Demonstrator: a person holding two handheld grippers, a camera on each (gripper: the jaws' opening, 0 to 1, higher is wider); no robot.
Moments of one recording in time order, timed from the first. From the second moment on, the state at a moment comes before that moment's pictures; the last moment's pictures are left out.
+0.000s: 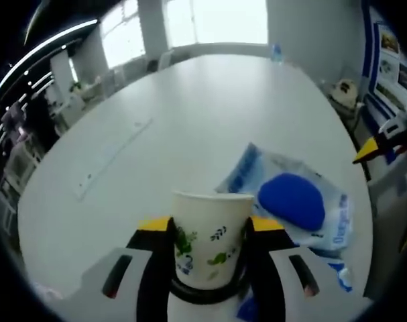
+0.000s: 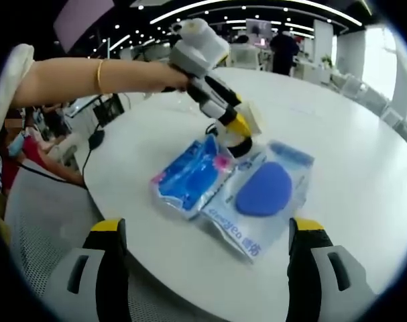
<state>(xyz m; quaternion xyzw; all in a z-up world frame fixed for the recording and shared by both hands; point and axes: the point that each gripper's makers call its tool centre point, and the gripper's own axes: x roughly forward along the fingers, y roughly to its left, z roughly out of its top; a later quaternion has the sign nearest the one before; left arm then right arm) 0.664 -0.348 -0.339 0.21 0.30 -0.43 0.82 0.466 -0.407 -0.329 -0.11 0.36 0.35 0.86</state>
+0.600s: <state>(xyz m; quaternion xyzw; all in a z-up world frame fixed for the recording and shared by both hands) 0.679 -0.328 -0.302 0.07 0.22 -0.36 0.90 0.464 -0.407 -0.331 -0.11 0.36 0.35 0.86</state>
